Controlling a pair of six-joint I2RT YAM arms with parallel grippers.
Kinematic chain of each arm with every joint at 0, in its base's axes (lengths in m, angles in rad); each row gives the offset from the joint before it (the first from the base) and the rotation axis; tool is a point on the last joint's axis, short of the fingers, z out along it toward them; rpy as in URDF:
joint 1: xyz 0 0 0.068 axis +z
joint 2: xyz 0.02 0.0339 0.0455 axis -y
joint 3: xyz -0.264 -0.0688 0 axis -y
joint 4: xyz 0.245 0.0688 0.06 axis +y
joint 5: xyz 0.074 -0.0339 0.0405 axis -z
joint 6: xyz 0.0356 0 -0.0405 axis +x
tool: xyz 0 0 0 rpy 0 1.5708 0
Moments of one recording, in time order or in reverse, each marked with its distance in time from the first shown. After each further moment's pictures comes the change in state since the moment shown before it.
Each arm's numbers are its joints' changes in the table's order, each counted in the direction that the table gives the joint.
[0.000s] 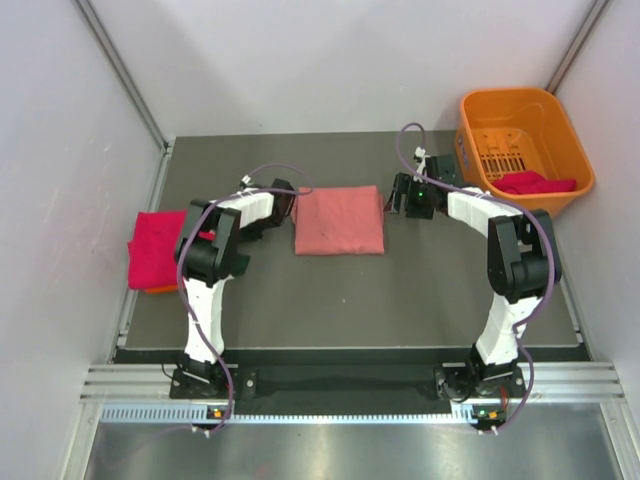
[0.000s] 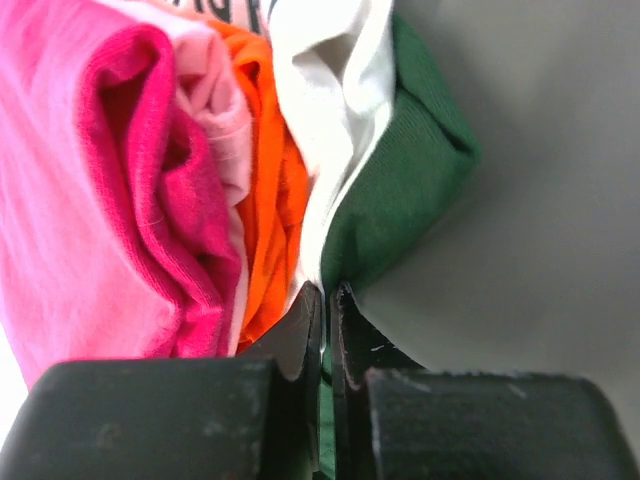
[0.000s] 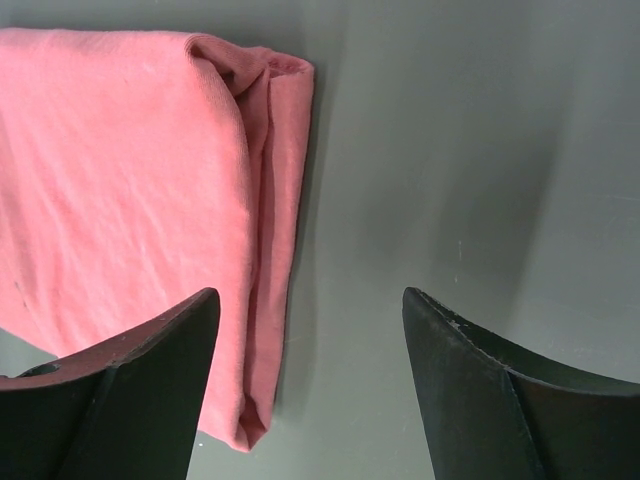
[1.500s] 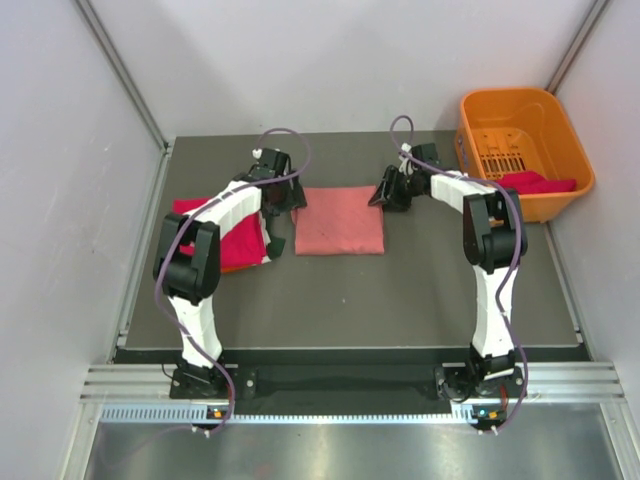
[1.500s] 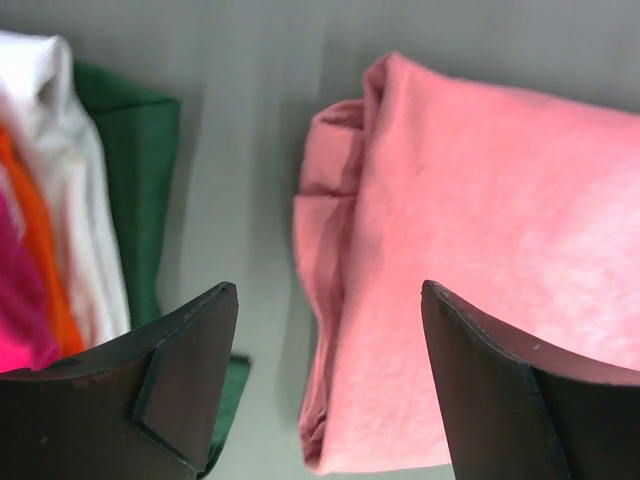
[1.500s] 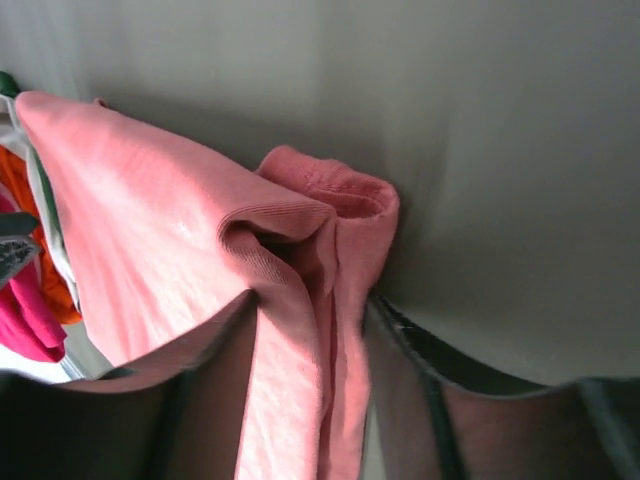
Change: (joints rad) left arm 0.004 0.211 0.004 -0.409 0.867 -0.012; right arm 0.001 -0.335 0.352 0.098 -0.243 0.156
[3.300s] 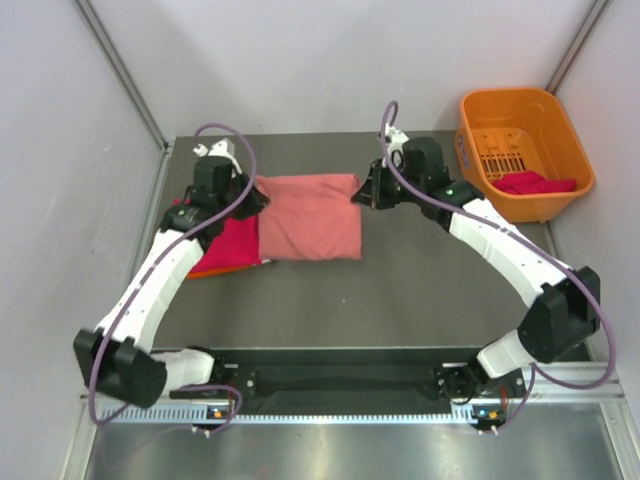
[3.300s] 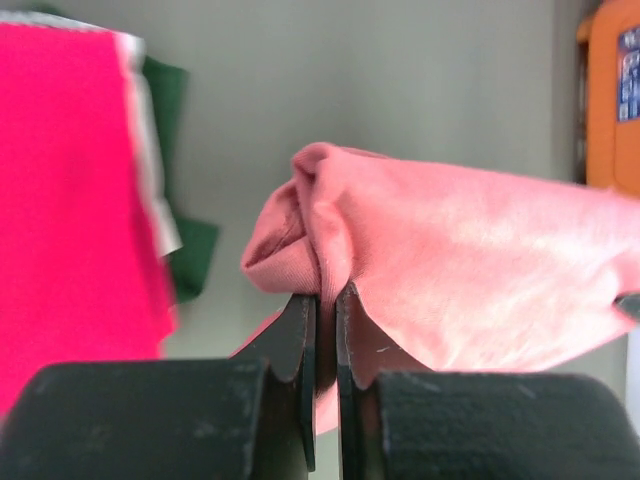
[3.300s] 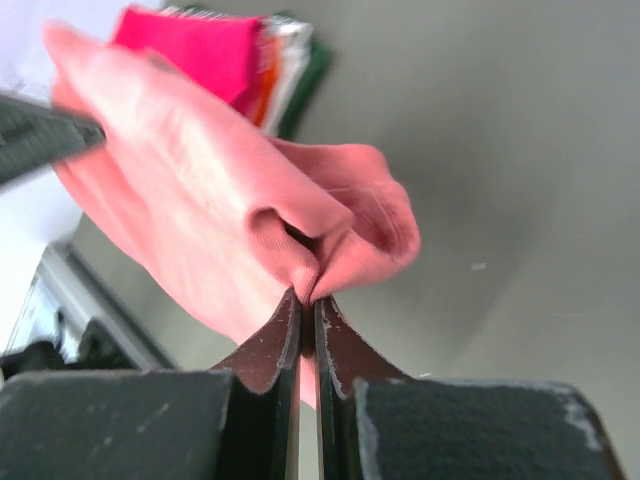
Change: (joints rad) left arm 0.039 0.651 -0.278 0.029 0.108 -0.072; right arm 0.274 0.710 -0.266 0.037 0.204 -0.100
